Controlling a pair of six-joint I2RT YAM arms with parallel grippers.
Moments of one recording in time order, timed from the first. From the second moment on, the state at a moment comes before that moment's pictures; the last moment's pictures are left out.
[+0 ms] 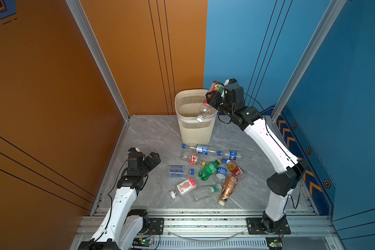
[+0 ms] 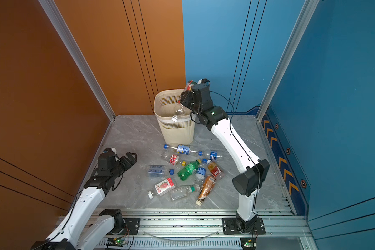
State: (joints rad) left arm 0.00 0.86 0.52 -0.31 0.08 -0.73; right arm 0.55 1.92 2.20 -0.56 0.11 0.81
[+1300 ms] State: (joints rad) left arm 0.01 0.82 0.52 -0.38 0.09 -0.73; right arm 0.58 2.21 2.50 -0.43 0.07 0.92
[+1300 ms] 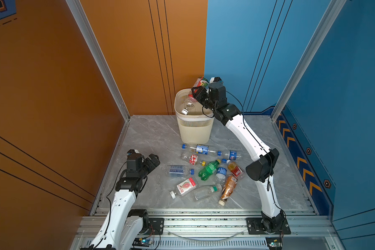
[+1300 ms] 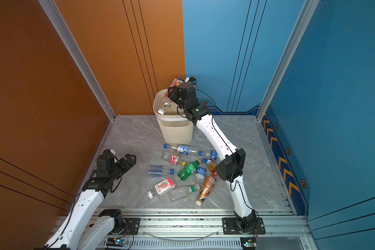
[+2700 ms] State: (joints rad) left arm 0.01 0.88 0.55 -0.39 0.15 -0.71; right arm 0.57 1.25 1.43 -0.21 0.25 0.71
